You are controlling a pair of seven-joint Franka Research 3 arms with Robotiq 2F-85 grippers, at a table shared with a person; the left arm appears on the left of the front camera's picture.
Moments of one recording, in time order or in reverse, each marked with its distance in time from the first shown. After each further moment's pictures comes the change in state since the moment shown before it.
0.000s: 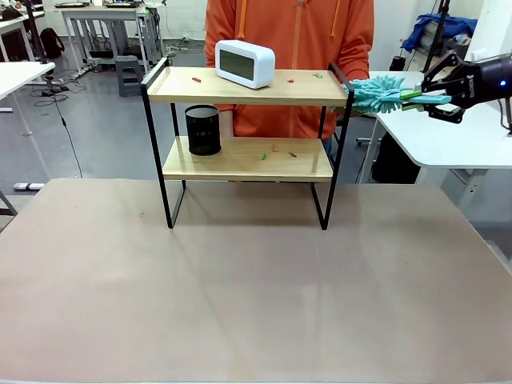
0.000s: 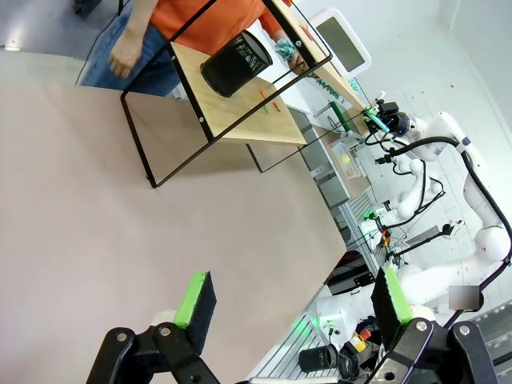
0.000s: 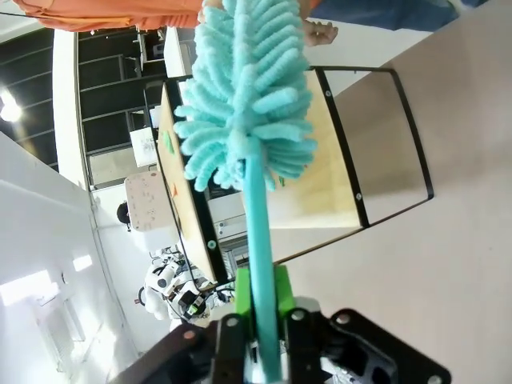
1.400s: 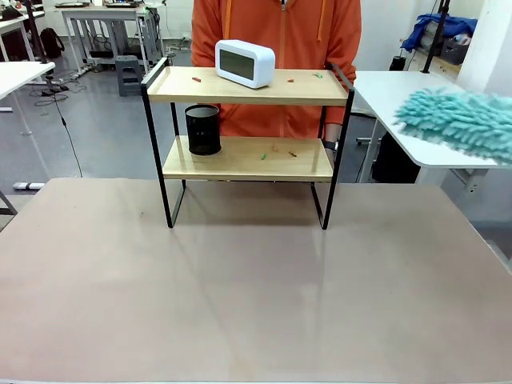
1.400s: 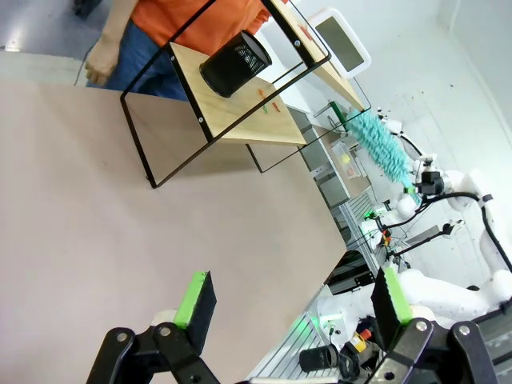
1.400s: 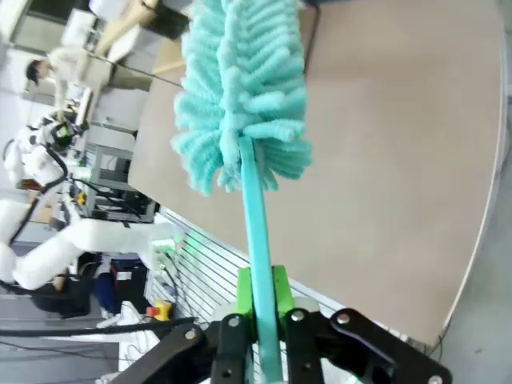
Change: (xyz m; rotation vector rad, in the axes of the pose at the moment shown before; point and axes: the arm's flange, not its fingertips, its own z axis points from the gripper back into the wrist) left arm 0.000 -0.001 0.000 0.001 0.001 -0.003; right arm -0.174 -0.094 0.242 -0.242 0.111 0.615
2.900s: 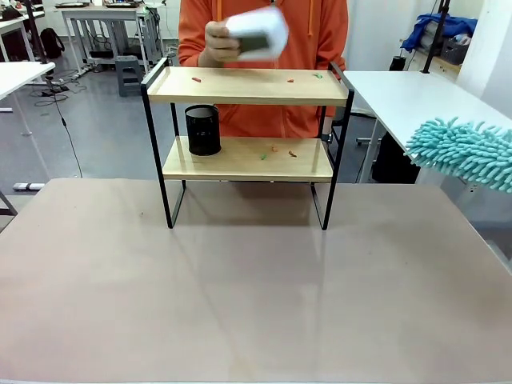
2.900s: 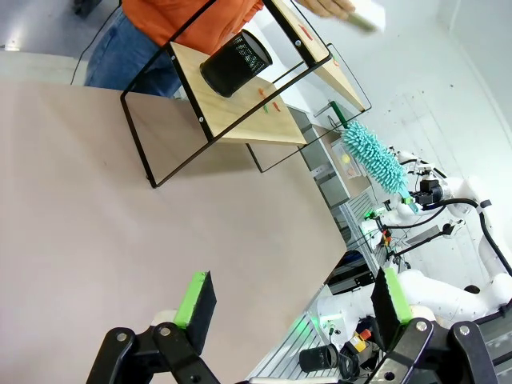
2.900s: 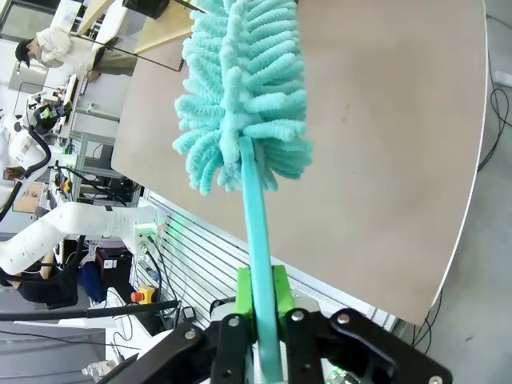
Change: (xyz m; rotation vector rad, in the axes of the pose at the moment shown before) left arm 0.000 0.000 0.000 0.000 0.000 0.001; right arm -0.022 -0.012 0.002 -0.030 0.034 0.012
